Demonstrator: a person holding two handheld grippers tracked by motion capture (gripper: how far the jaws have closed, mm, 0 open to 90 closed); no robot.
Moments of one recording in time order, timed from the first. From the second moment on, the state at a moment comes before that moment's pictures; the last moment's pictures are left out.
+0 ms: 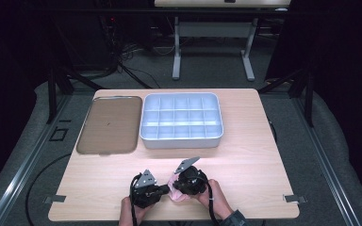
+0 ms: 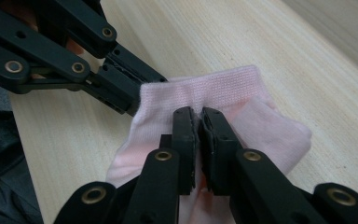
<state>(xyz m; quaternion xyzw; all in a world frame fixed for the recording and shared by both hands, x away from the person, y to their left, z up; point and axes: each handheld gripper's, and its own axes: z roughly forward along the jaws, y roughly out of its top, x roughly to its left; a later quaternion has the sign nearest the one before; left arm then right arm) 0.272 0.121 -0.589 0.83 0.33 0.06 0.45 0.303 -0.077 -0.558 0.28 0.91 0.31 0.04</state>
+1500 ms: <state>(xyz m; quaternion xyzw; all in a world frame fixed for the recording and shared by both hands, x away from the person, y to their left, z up) 0.277 0.118 -0.583 0.83 0.34 0.09 0.44 0.285 -0.111 -0.570 0.31 0.89 0.31 0.10</state>
